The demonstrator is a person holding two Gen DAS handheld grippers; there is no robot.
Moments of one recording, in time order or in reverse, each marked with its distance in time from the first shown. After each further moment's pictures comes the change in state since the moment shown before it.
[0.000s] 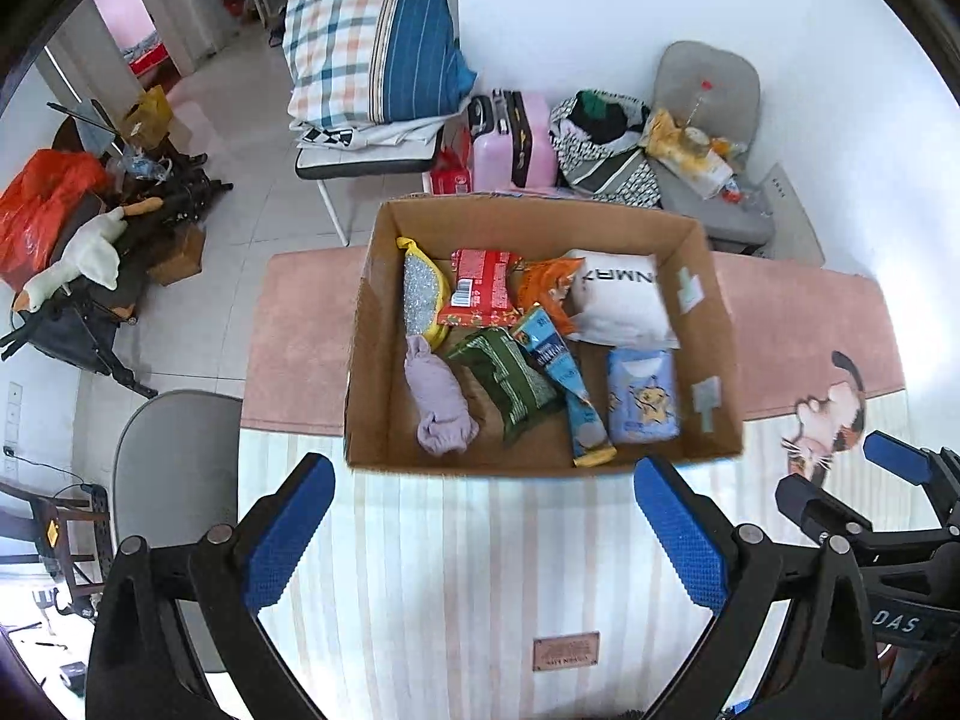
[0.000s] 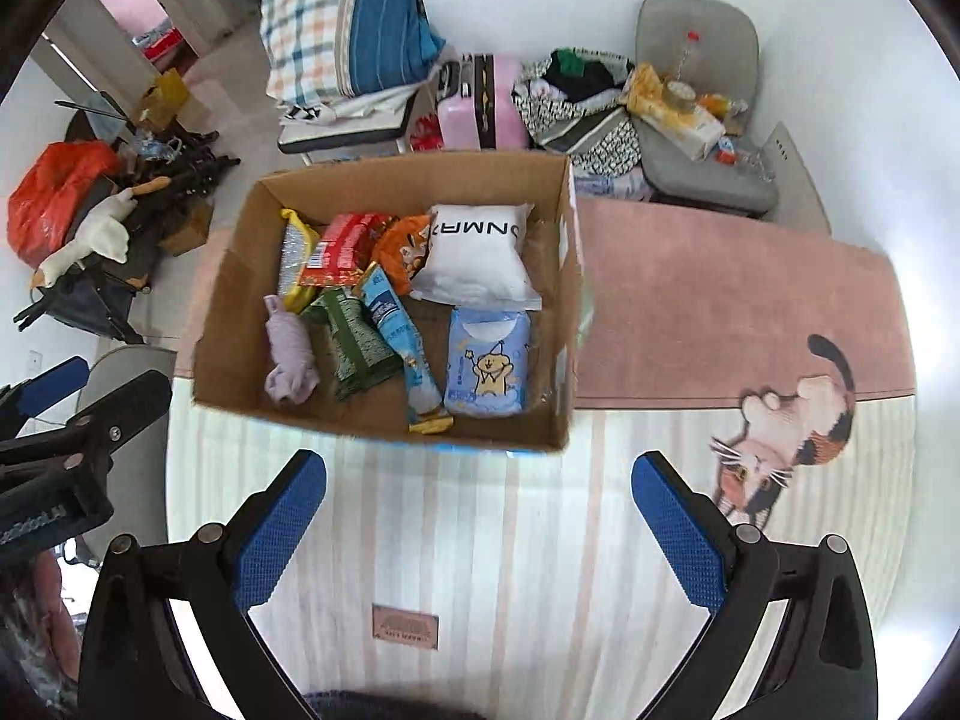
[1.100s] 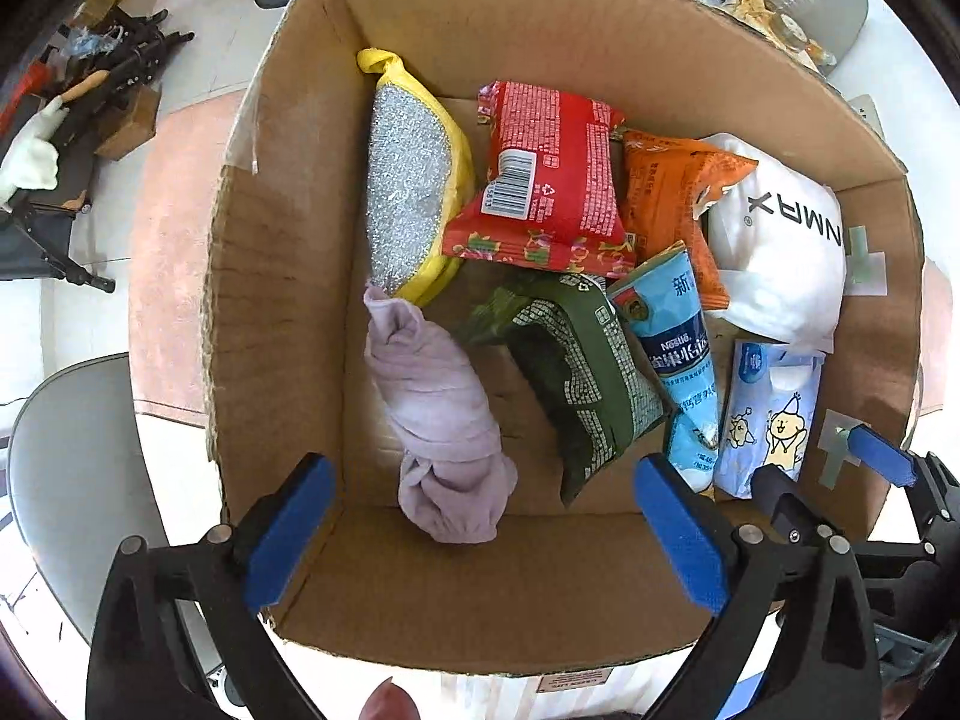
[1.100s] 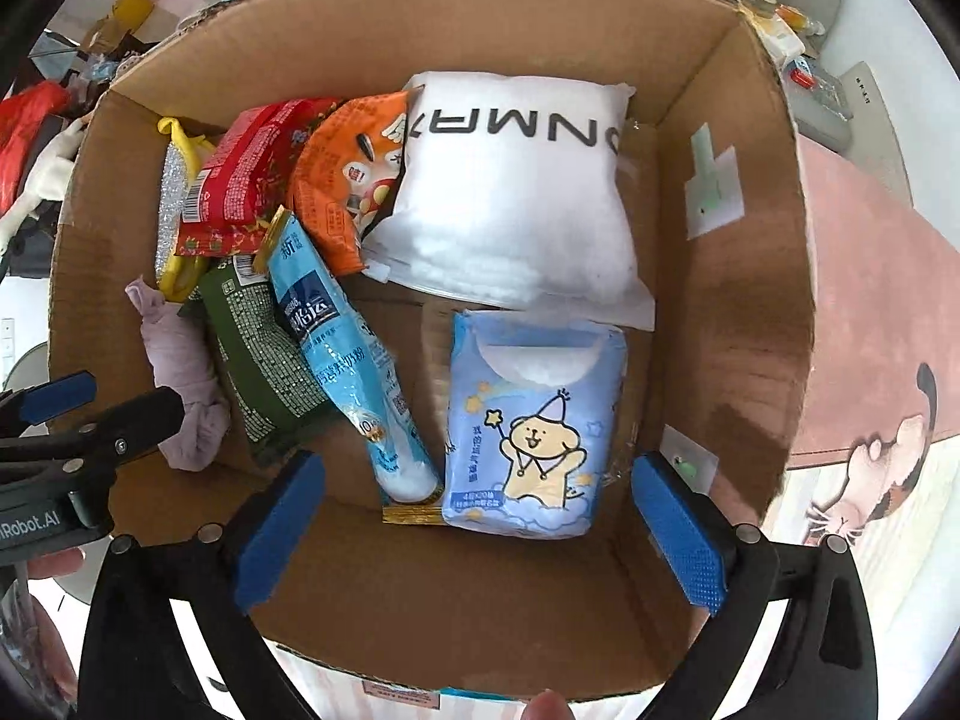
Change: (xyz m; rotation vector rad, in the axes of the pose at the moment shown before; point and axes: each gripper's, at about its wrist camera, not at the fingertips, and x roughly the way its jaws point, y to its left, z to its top) left arm 0.222 0.039 0.057 -0.079 0.441 -0.018; right arm 0.229 0.025 0.084 -0.021 0.325 -0.013
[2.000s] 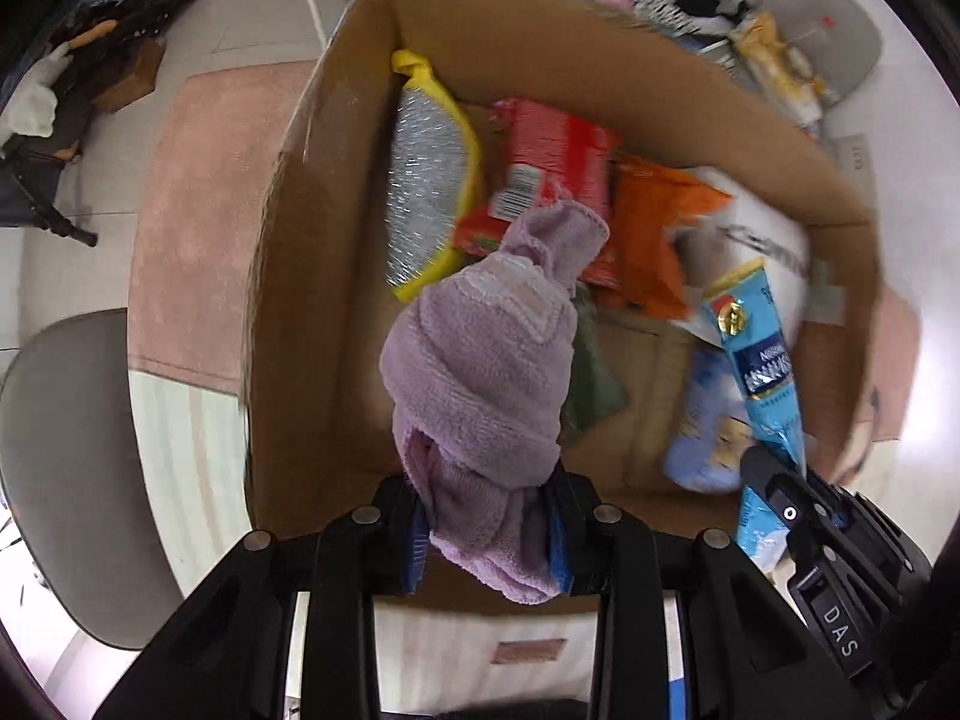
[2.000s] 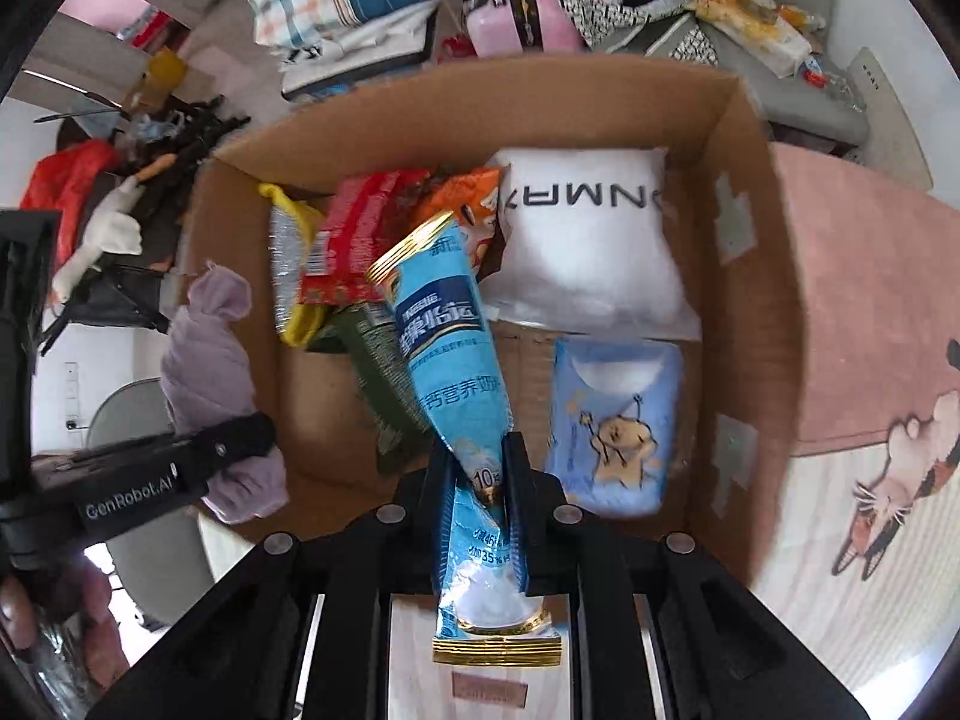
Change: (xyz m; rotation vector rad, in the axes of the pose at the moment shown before) left arm -0.005 0.026 0.025 -0.096 0.062 -0.078; right arm -0.042 0.023 -0.004 0.075 -0.095 0.163
